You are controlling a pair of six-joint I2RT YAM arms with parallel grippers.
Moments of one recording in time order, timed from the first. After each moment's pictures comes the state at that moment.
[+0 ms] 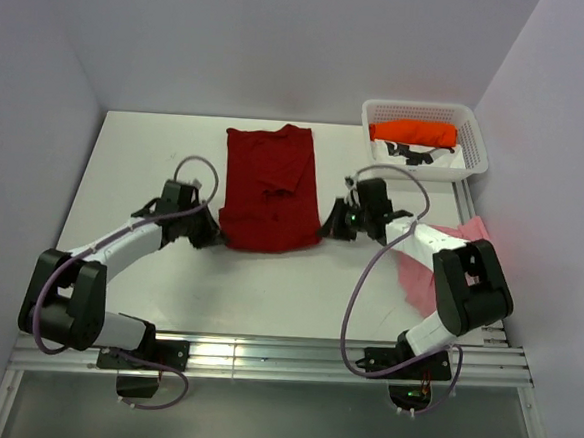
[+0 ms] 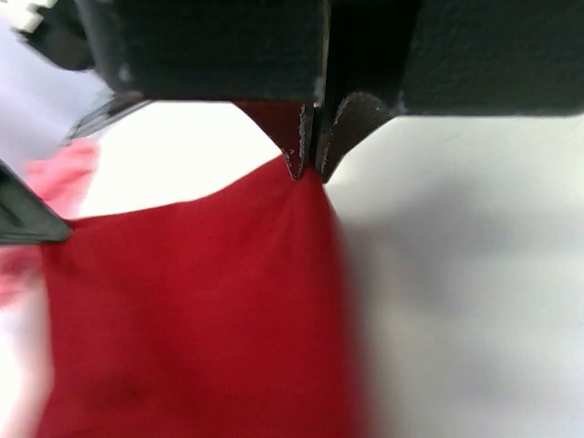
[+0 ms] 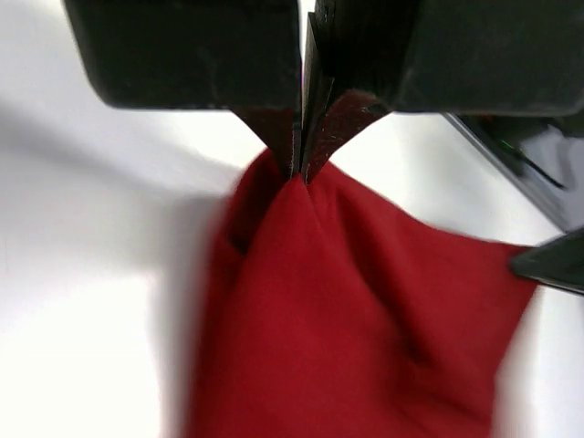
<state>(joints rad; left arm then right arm) -0.27 1.37 0.76 -0.26 0.33 -0.79 0.34 1.54 0.85 -0.10 -0.46 0.56</state>
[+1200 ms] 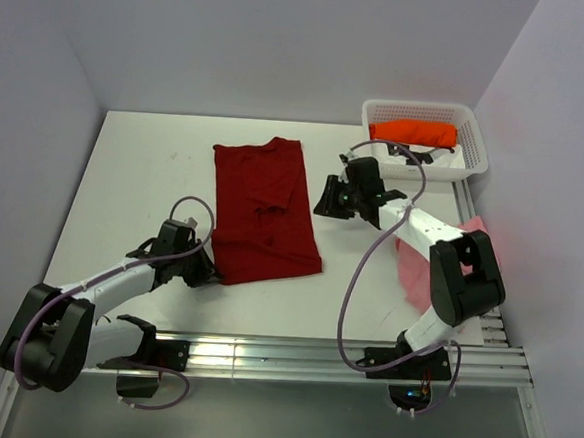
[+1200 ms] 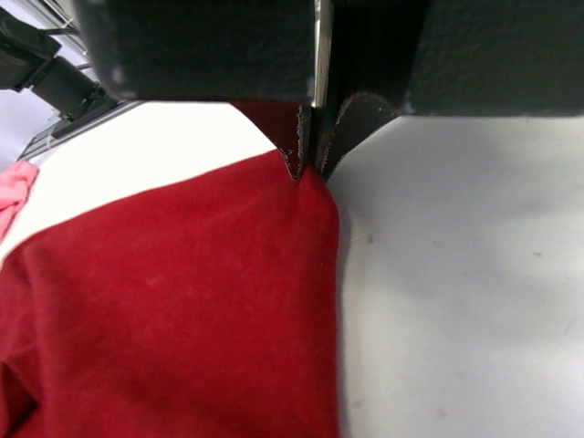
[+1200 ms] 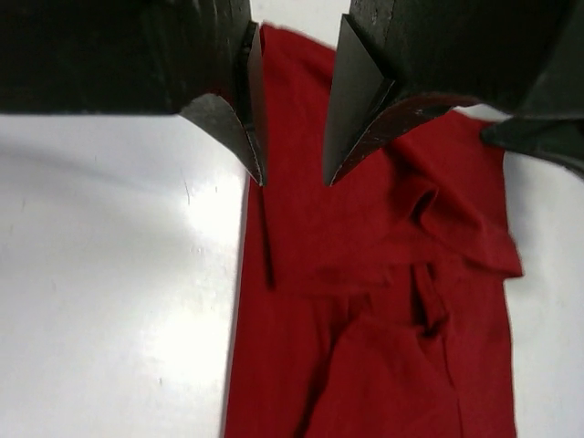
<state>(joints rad) -0.33 1.16 0.39 -0.19 0.30 -0.84 0.36 1.59 0.99 -0.18 -0.29 0.46</state>
